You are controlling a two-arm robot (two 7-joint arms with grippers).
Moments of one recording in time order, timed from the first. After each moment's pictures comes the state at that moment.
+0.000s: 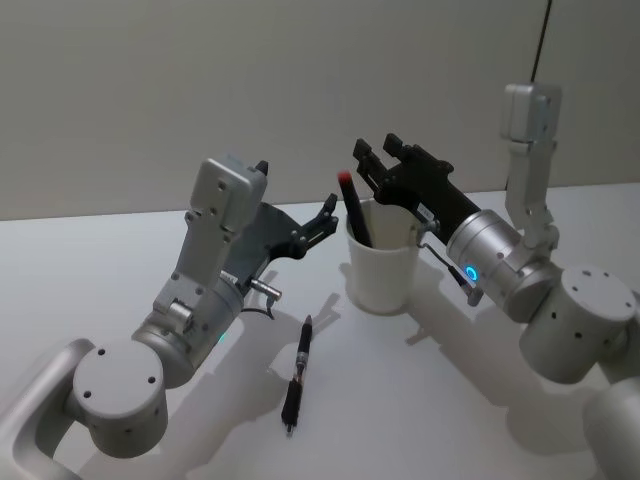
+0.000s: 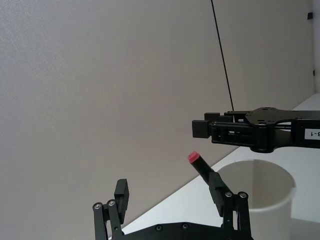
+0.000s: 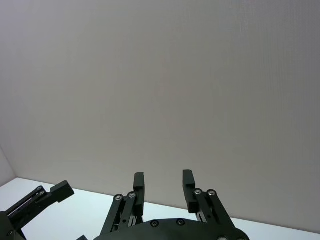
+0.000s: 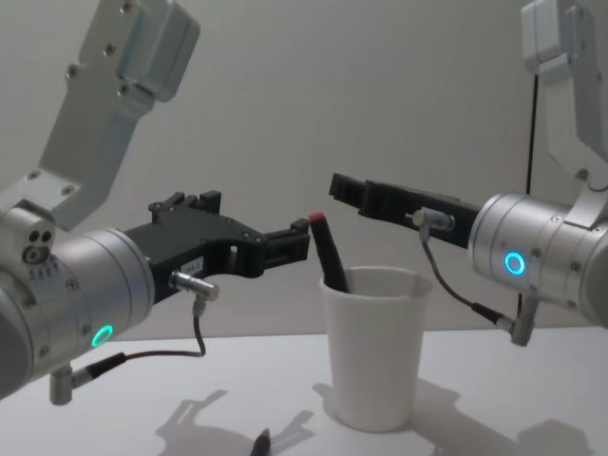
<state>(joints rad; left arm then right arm) -0.24 0.38 0.45 -1.63 -0.20 0.01 -0.01 0.37 0.03 -0.29 -1.37 0.36 0.09 0.28</state>
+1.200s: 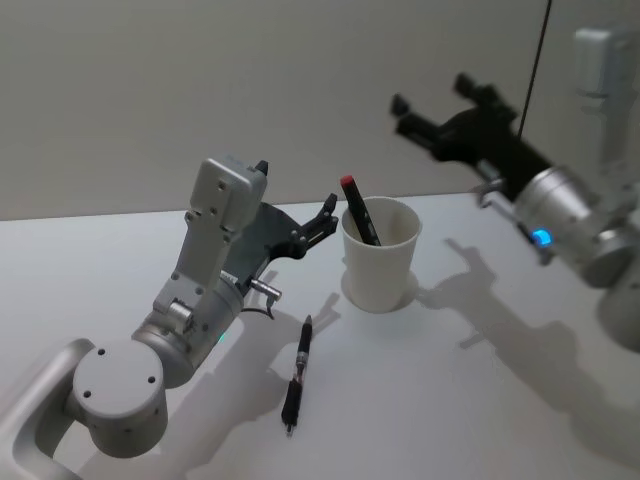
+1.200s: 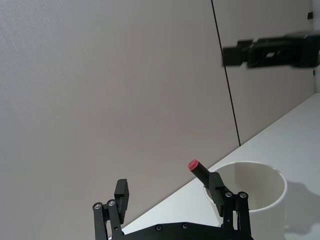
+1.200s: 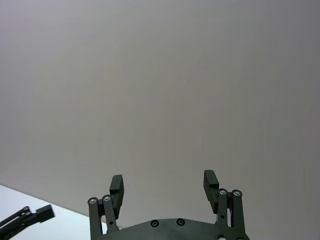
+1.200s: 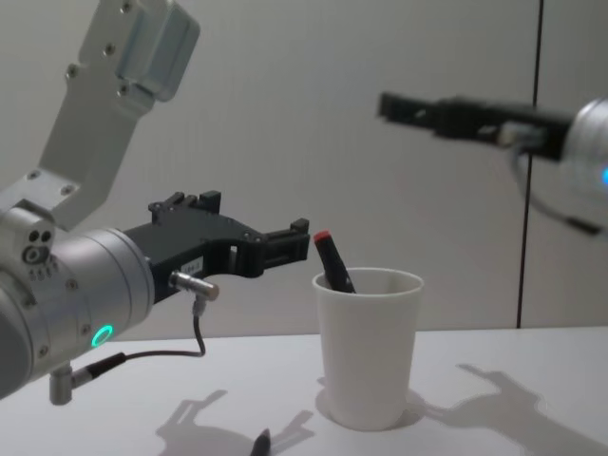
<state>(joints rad) -0.24 0.38 0.45 -1.63 -0.20 0.01 -0.01 0.35 0.12 -0.23 -1.54 0.29 0.12 0.31</state>
